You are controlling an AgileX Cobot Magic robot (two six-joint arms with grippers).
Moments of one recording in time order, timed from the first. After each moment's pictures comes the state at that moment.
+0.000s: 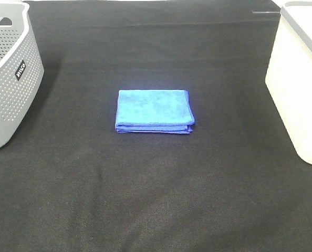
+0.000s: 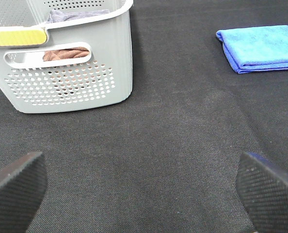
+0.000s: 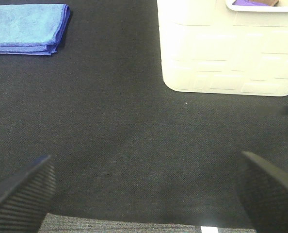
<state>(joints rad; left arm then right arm) -0.04 -0.01 -0.50 -0.05 1.05 0.06 0.03 0.00 -0.46 0.01 1.10 -0.02</state>
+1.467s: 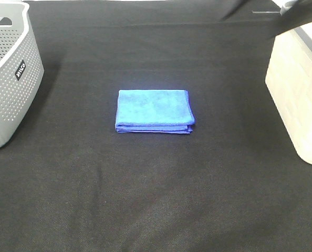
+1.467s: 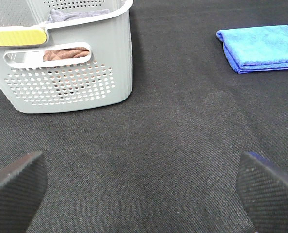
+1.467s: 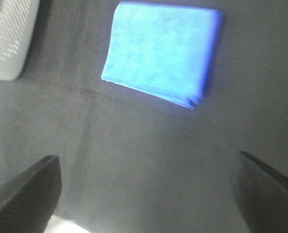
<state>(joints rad) -0.04 -0.01 -0.50 -0.05 1.05 0.06 0.20 1.68 -1.58 0.44 1.13 -0.12</state>
